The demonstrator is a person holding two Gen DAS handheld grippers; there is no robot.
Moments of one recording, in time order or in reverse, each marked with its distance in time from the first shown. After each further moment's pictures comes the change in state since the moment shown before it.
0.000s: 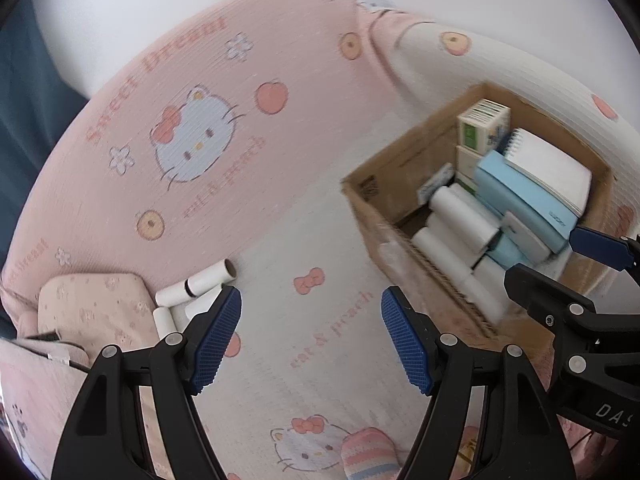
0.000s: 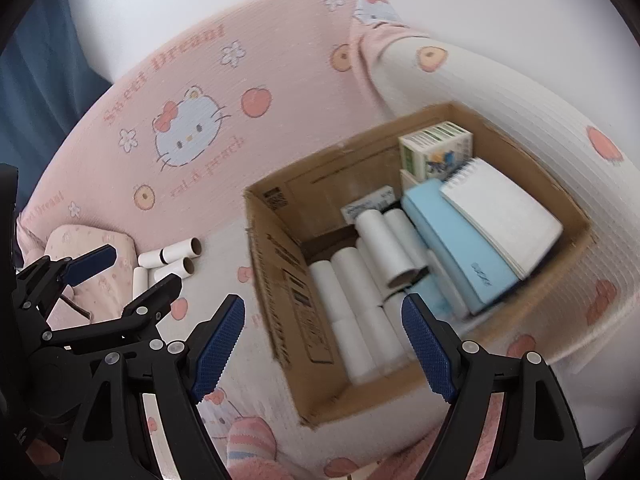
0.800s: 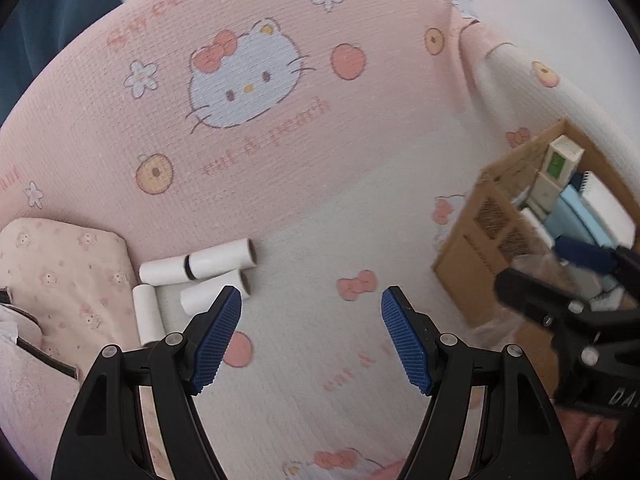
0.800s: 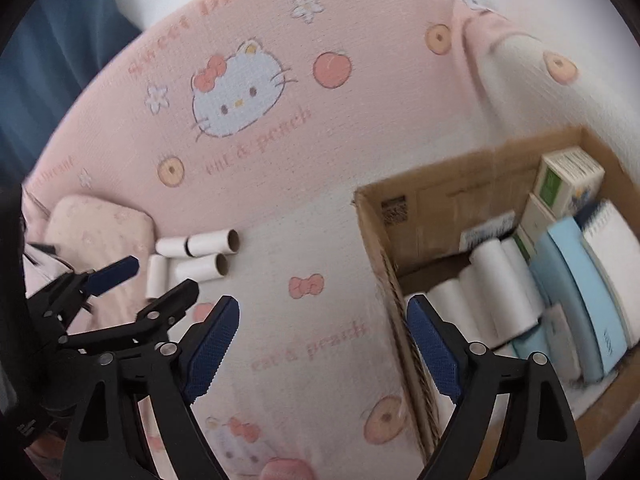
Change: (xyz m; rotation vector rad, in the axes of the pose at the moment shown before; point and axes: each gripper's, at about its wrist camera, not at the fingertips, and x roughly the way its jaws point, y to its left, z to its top) left arm 0.097 0.112 -0.029 -0.192 0.006 -0.073; right arm 0.104 0.092 0.024 -0.115 0.055 0.059
